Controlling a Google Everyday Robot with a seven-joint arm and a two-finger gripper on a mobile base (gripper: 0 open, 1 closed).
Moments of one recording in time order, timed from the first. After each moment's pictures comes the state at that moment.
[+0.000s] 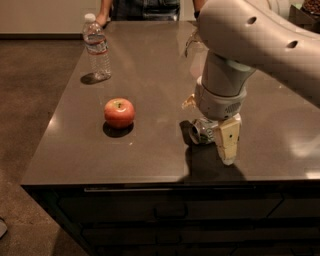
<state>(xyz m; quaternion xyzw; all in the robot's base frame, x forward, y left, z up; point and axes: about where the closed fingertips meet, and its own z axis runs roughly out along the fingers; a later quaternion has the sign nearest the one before) 0.484 -0.130 0.849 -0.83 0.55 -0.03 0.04</state>
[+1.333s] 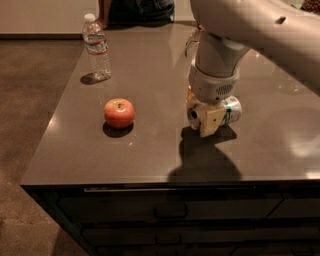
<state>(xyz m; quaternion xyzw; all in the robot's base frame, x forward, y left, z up) 0.508 -0.116 0.870 -0.81 0.59 -0.02 0.05</state>
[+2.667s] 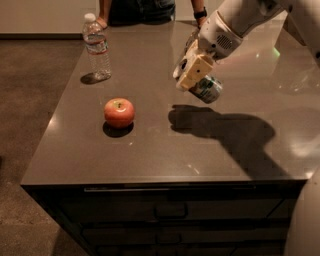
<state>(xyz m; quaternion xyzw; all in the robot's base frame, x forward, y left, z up) 0.607 -0.086 0.937 -0.63 0.72 0.19 0.24</state>
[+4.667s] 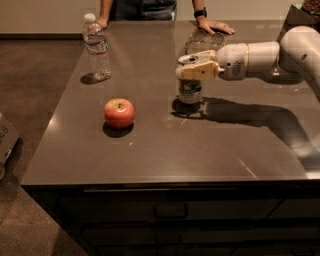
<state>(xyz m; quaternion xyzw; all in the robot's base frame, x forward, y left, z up) 0.654 -0.097 0.934 -0.43 0.64 0.41 0.48</state>
